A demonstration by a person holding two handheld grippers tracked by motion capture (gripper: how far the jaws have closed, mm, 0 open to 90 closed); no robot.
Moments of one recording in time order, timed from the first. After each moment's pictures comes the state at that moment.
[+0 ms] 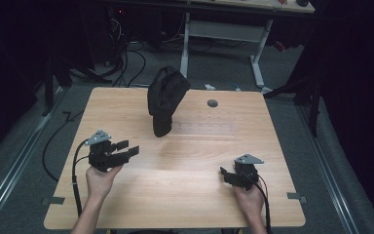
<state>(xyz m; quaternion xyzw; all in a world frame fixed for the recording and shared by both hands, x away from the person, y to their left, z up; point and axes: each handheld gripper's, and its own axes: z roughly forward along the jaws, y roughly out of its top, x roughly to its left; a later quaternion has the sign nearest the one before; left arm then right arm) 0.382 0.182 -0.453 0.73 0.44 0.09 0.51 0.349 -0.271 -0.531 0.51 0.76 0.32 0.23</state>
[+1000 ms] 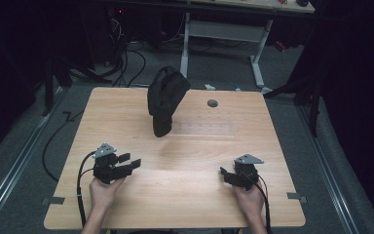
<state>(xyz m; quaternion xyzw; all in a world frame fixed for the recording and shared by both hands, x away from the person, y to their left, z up) 0.367 0.175 -0.490 0.75 0.45 0.09 0.48 0.349 -0.271 -0.531 0.51 0.76 0.32 0.23</state>
